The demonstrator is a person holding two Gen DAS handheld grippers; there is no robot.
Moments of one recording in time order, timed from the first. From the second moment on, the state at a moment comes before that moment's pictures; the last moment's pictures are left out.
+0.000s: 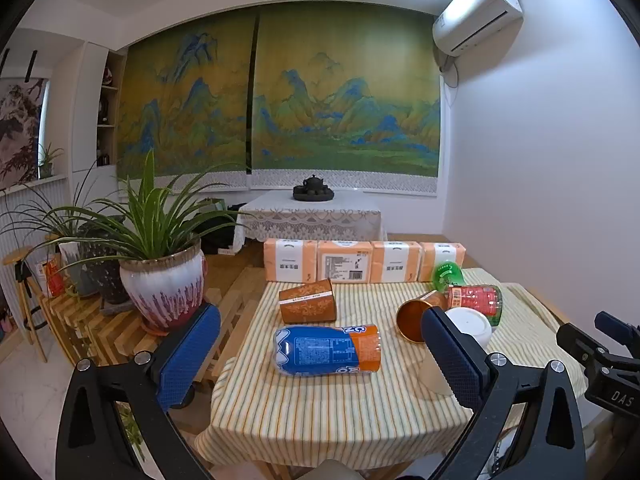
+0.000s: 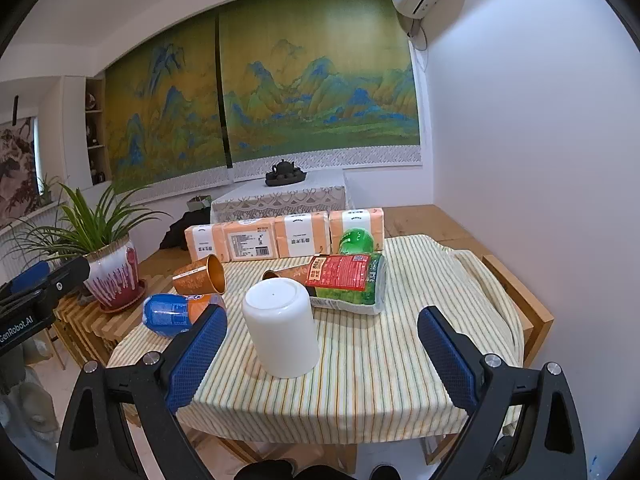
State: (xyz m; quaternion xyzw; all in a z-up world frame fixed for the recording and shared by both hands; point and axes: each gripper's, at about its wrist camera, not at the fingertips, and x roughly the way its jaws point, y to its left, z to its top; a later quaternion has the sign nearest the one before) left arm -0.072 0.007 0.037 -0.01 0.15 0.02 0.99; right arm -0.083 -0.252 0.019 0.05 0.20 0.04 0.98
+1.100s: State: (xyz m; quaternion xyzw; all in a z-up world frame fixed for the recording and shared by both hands) left arm -0.062 0.004 0.029 -0.01 0.17 0.02 0.98; right arm -0.084 -0.252 0.016 0.05 0.20 0.04 0.98
